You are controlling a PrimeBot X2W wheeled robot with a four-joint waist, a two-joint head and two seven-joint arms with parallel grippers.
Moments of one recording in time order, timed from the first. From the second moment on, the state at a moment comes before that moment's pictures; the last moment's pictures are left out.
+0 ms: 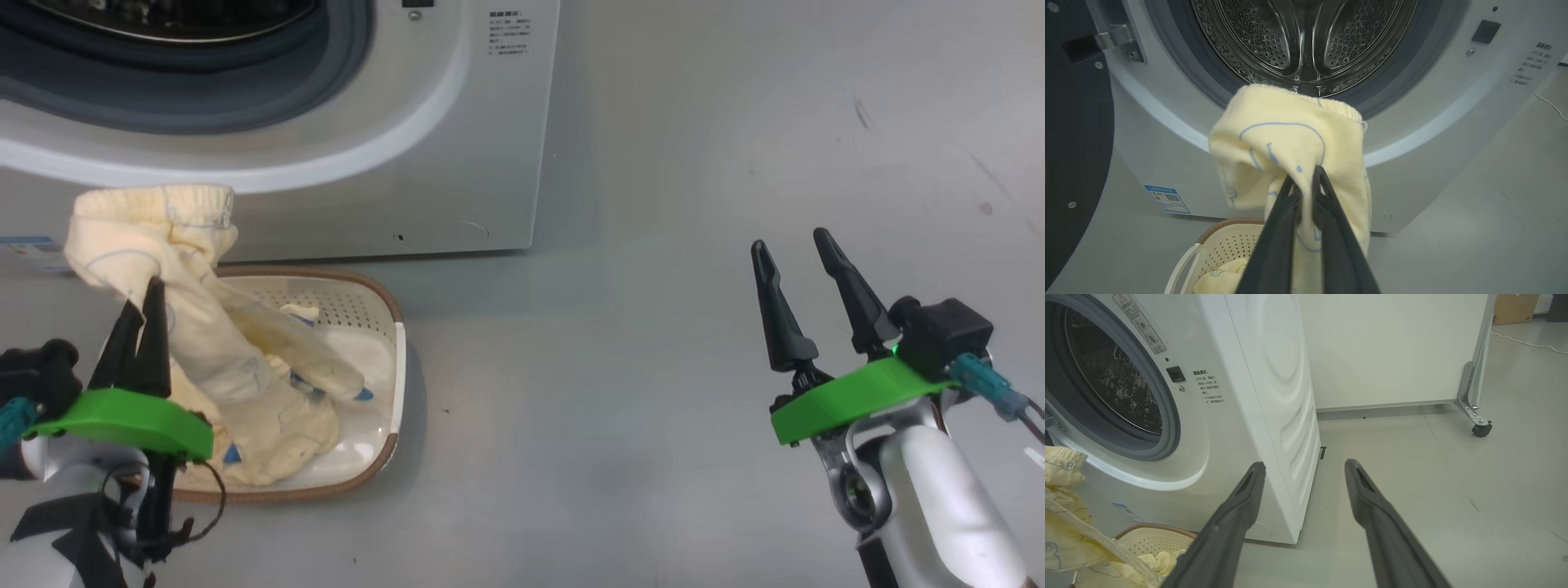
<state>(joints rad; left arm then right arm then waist) -0.42 0.34 -0.21 0.49 -0.52 -0.06 -0.25 -0.26 -0.05 0.10 0.22 0.22 0.13 -0.25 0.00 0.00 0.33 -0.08</state>
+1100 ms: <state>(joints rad) -0.22 0.17 0.02 0.32 -0.33 -0.12 -0.25 -0.19 -0.05 0.10 0.24 0.22 0.13 -0.25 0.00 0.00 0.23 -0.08</state>
